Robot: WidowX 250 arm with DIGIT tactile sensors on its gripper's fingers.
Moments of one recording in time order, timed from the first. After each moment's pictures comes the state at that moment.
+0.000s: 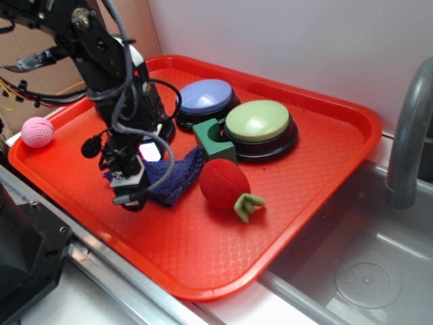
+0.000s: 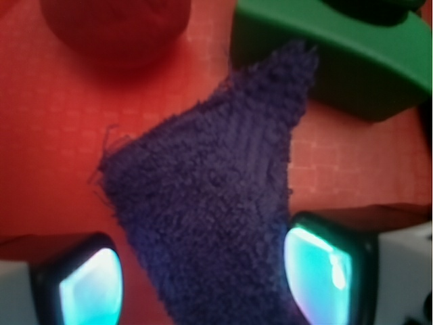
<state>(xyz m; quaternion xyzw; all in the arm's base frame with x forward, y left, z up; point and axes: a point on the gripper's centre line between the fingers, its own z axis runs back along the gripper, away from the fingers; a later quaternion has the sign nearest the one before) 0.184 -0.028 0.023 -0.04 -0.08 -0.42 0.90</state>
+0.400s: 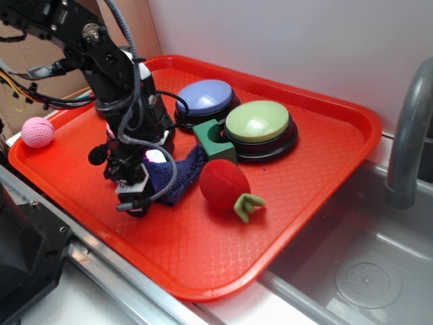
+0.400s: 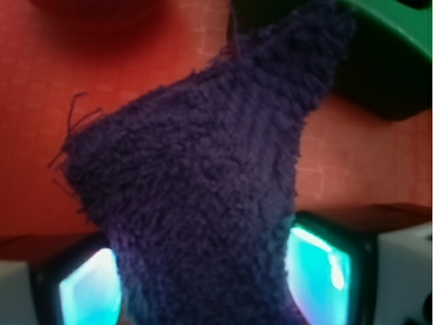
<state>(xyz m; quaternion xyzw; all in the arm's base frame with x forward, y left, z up) 0.188 -0.028 0.012 -0.03 -0.08 -0.46 0.88</state>
